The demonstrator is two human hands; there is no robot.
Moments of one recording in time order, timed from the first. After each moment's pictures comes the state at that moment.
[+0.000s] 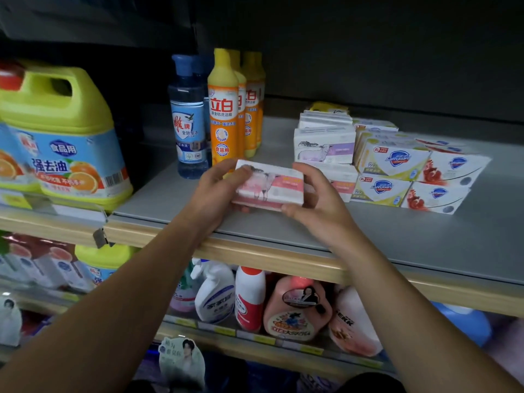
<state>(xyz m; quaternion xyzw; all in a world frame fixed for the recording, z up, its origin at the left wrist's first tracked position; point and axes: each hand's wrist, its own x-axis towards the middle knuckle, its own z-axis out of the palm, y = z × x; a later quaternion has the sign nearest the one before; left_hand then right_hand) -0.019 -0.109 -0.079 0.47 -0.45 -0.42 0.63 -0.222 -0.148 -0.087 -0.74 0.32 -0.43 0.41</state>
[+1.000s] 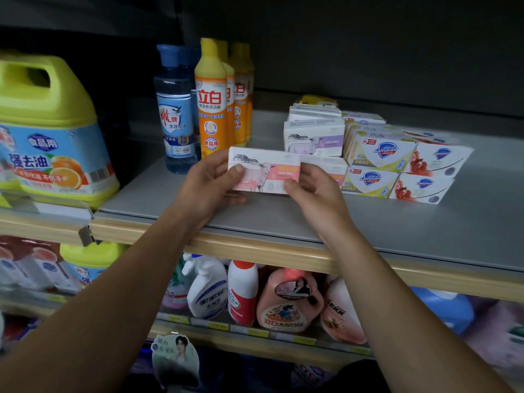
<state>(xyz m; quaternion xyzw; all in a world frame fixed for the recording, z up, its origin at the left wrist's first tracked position) -0.022 -0.103 -0.082 0.41 -0.53 -0.41 0.62 -0.220 -0.156 -0.092 -0.68 0.36 -0.50 0.40</state>
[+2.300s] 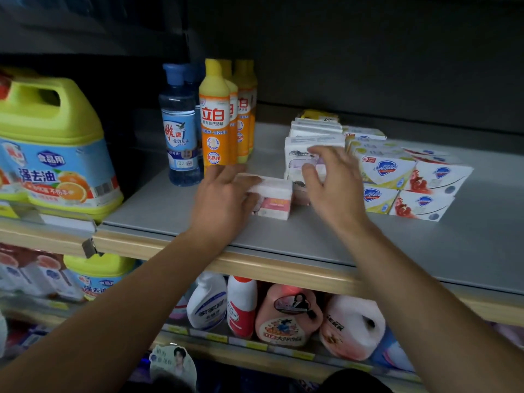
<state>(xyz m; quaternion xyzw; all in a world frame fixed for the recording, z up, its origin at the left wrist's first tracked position) -0.042 -0.104 -0.075 0.62 -0.67 0.17 0.37 -0.232 -0.168 -0.039 -0.77 0.44 -0.47 0.00</state>
